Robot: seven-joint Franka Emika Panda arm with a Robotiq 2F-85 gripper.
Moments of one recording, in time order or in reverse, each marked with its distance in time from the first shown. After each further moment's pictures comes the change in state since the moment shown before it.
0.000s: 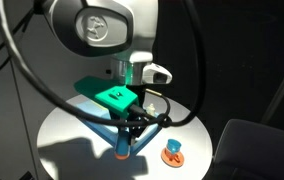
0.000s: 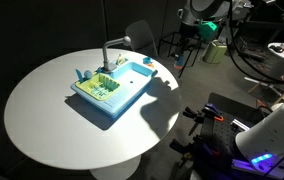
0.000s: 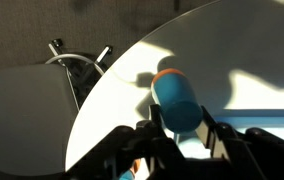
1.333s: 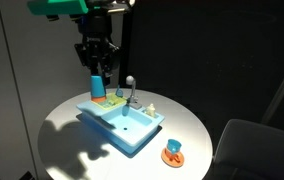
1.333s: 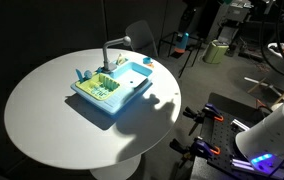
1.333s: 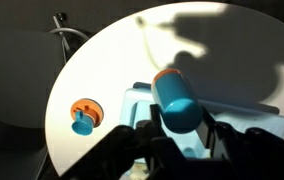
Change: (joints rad) arm 0.159 -0.335 0.075 0.022 -0.082 -0.298 0.102
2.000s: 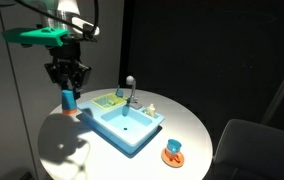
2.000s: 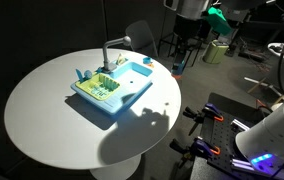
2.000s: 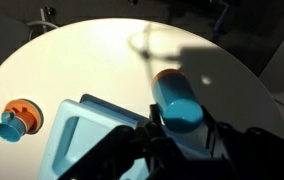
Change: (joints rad) arm 0.137 0.009 0.087 -0.150 -0.004 0.069 0.002
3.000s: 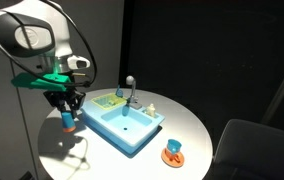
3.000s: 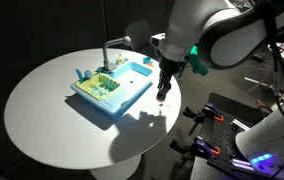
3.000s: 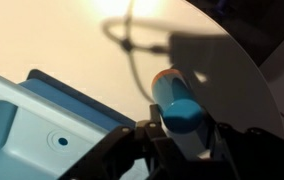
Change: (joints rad) arm 0.091 0.226 0.009 -0.119 0.018 0.425 -0.031
